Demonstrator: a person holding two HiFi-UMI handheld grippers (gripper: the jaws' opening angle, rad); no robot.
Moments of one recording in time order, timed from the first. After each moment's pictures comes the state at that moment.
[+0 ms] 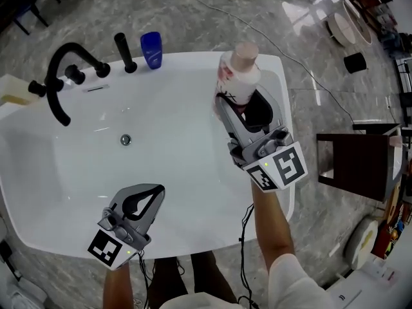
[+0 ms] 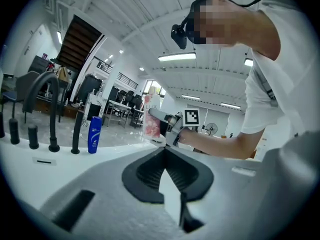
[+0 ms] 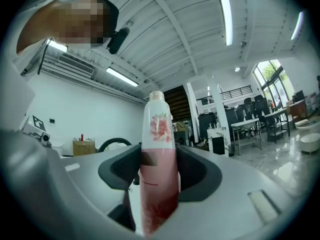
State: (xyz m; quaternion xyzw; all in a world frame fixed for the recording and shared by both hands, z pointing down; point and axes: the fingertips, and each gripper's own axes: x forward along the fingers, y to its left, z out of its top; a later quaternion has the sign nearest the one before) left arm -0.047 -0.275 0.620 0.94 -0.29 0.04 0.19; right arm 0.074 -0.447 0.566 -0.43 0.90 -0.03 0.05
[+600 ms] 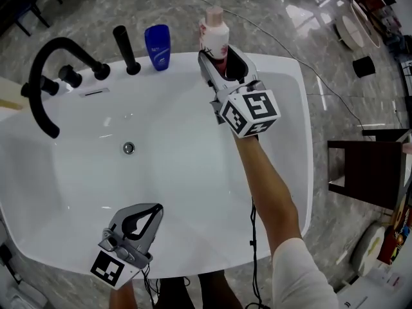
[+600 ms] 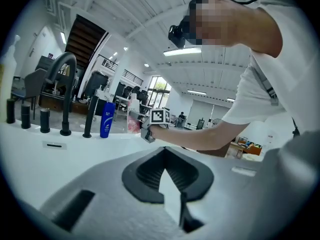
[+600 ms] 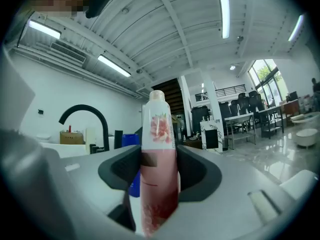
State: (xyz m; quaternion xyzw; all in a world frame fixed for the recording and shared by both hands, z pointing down) left arm -0.074 -0.273 0.694 0.92 -0.32 0.06 0.21; right arm 0.035 -0.587 0.698 -0.47 0.88 -0.04 0.02
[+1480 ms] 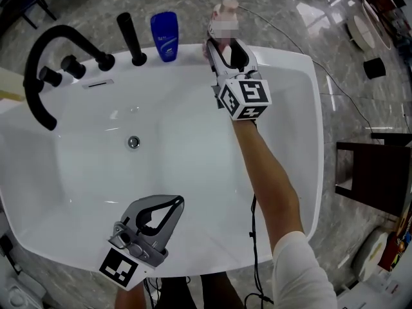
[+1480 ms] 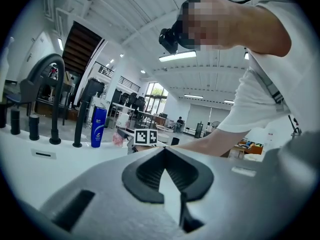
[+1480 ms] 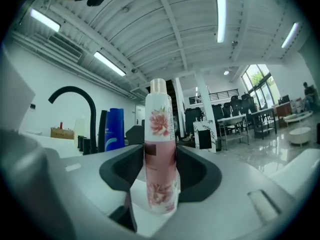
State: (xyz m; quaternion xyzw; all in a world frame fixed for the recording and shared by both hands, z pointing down) left arm -0.039 -0.287 0.688 0.93 -0.31 0.04 0.18; right arm 0.042 -0.622 0.760 -0.51 0.86 -0.03 0.03
